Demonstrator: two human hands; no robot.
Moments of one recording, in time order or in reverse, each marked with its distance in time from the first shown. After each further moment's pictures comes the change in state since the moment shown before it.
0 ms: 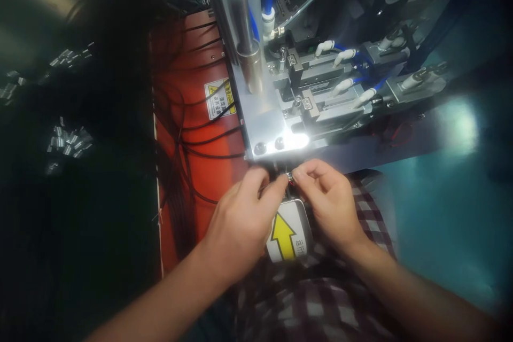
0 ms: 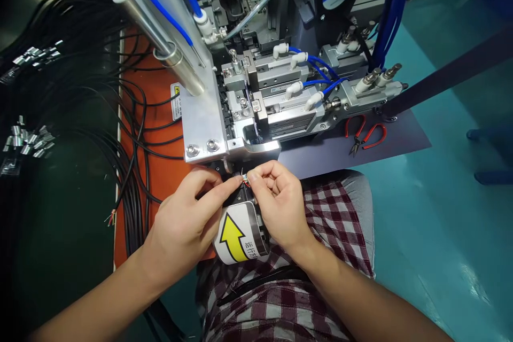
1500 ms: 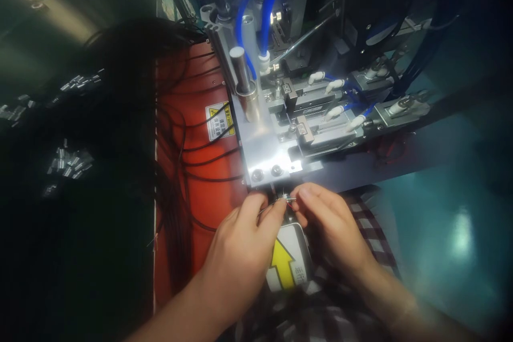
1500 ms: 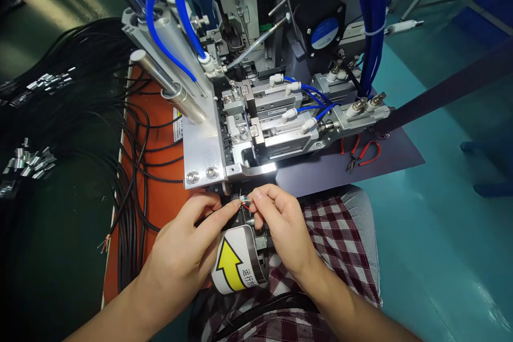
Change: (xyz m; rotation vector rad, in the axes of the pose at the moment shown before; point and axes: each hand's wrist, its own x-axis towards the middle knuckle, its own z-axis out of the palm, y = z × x) left_hand 0.005 0.007 -0.004 0.011 -0.010 -0.054; right_hand 0.001 0.000 -0.012 0.180 -0.201 0.263
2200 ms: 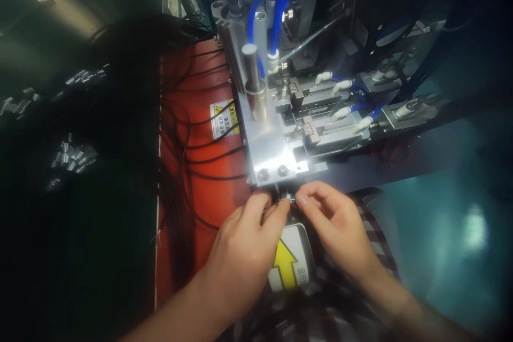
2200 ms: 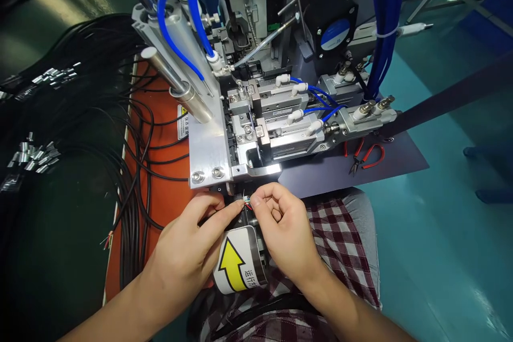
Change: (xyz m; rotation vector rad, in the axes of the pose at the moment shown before) left_hand -0.001 -0.002 0.002 0.019 0.019 0.021; right_hand -0.001 -0.006 0.006 -0.323 0.151 -0.187
